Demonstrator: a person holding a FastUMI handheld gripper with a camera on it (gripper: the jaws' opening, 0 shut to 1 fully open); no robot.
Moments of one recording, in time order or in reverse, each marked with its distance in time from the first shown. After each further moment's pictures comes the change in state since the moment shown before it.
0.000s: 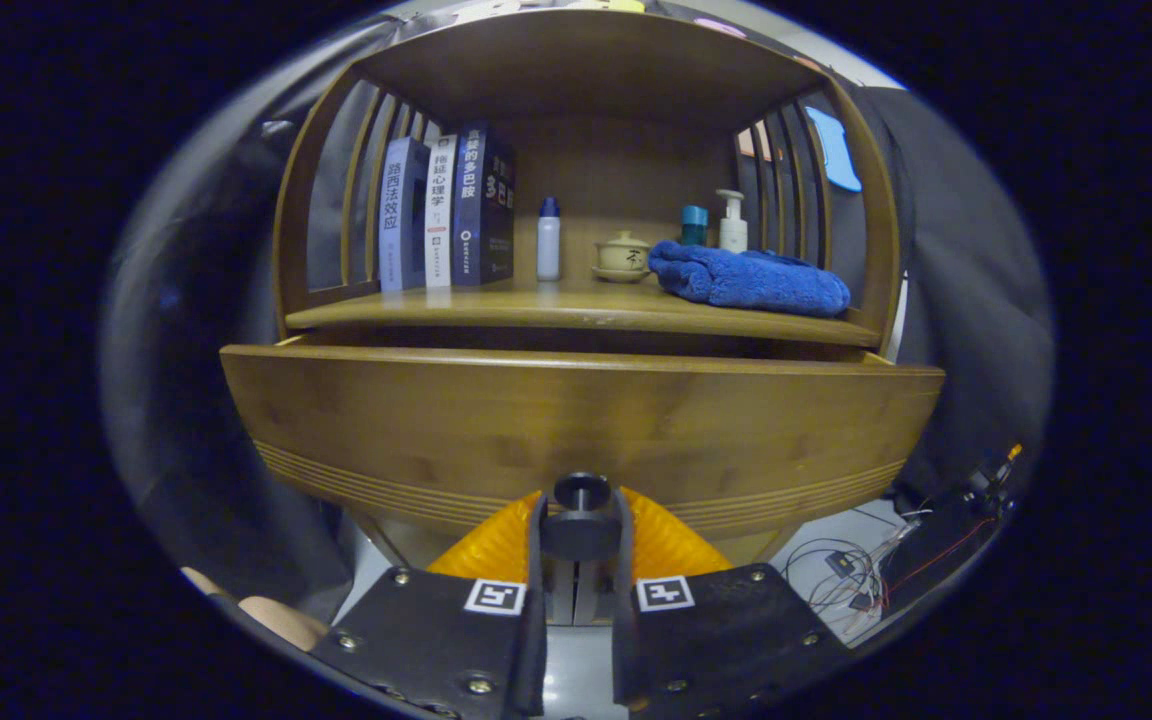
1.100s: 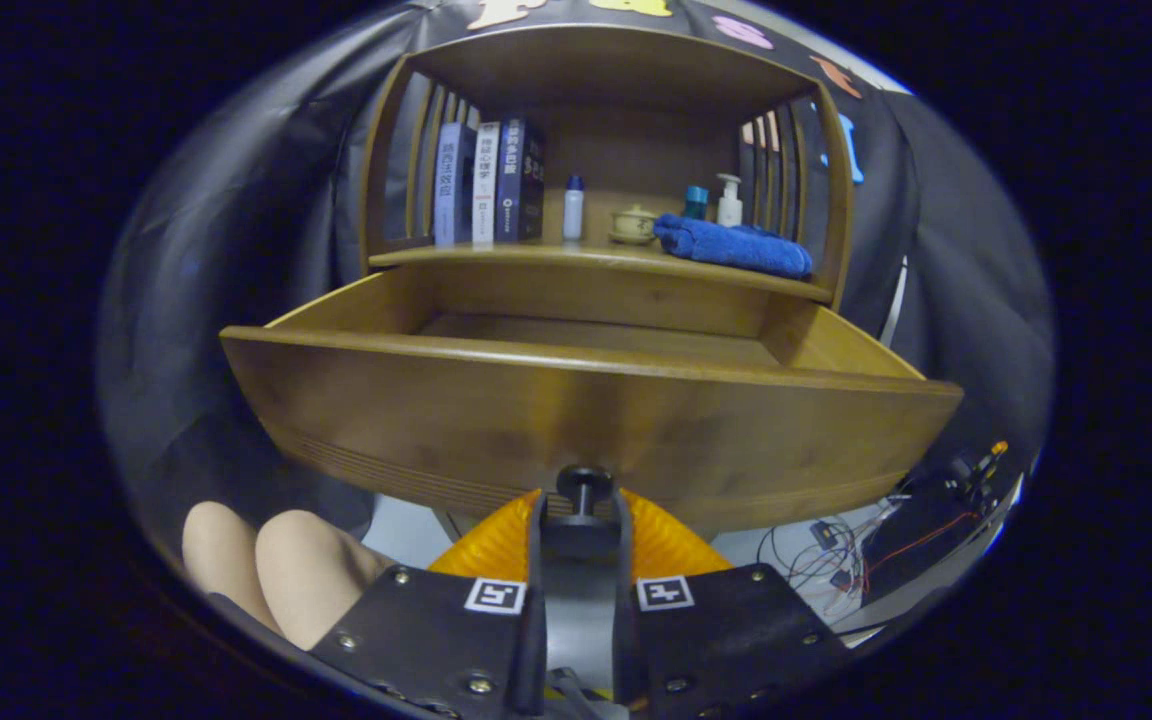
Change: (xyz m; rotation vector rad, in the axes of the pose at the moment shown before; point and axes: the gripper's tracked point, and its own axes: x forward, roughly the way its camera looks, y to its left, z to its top) arm -0.099 -0.005 -0.050 -0.053 0.113 0.053
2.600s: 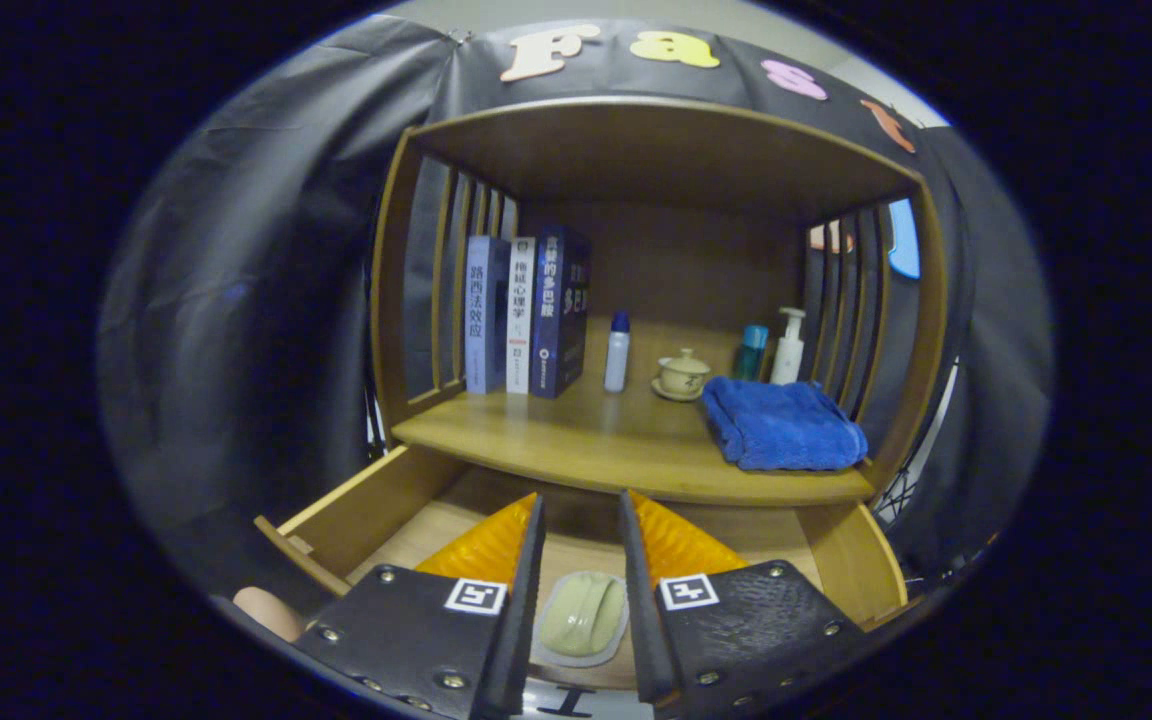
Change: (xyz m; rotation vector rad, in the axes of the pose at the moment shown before) arm 0.040 0.020 0.195 -0.064 -0.189 0.140
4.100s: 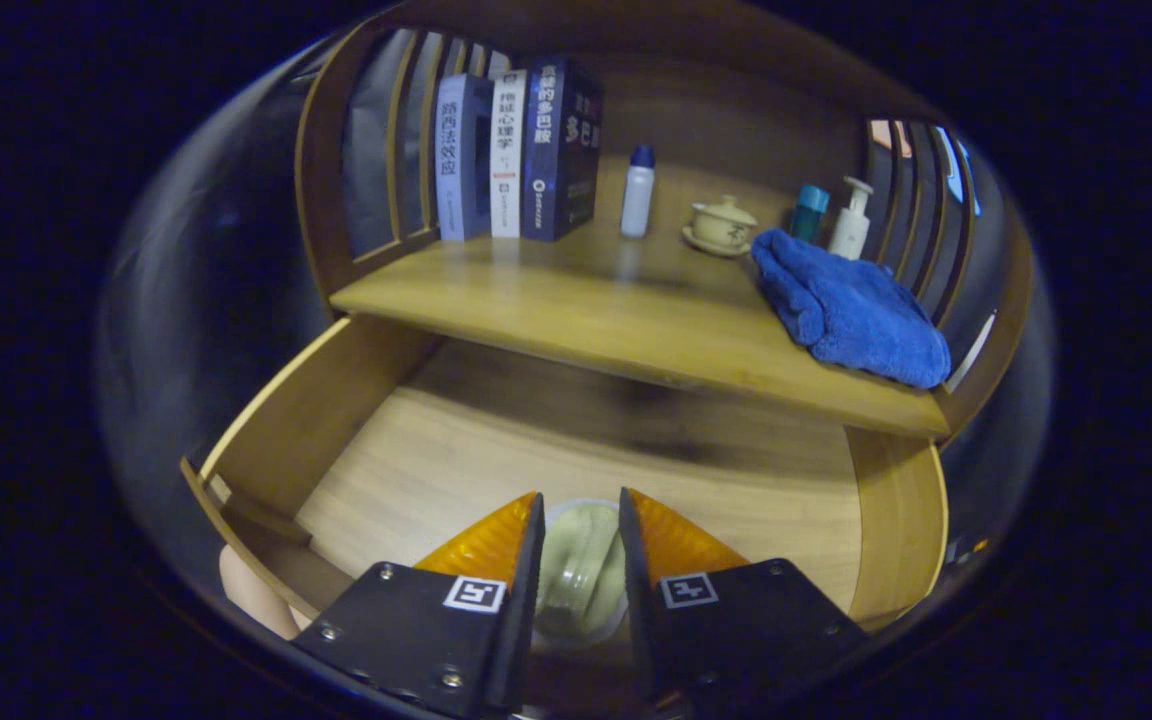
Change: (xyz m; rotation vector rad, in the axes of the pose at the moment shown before) arm 0.057 -0.005 -0.103 -0.010 0.451 0.011
